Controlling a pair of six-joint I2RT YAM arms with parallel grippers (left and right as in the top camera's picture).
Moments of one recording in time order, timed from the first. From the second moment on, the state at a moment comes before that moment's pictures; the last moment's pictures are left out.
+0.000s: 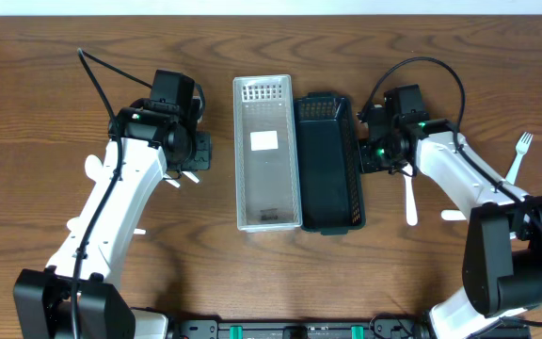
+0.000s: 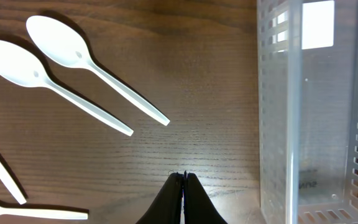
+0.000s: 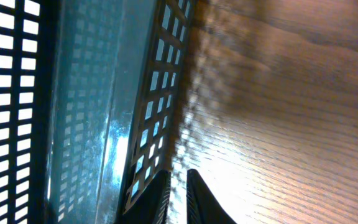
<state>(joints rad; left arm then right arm) -0.19 1.55 1.26 -1.01 0.00 -0.15 0.19 1.77 1.10 -0.60 -0.30 0.04</state>
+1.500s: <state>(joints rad) -0.19 1.16 1.26 -1.04 -0.01 -0.15 -0.24 1.95 1.38 -0.89 0.06 0.17</state>
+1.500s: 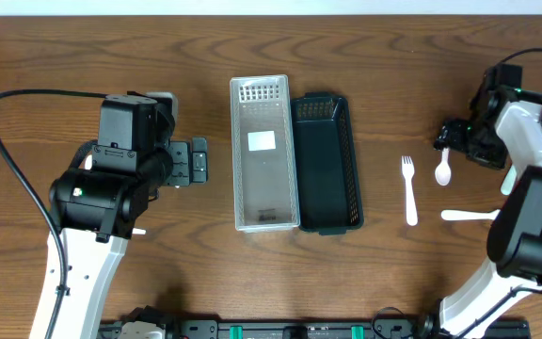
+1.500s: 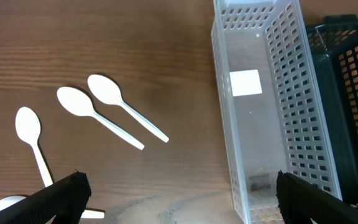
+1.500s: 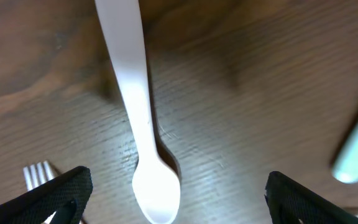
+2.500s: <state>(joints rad) -0.19 1.16 1.26 -1.05 -0.01 -0.15 -0.23 2.05 1.38 -0.87 0.02 0.16</state>
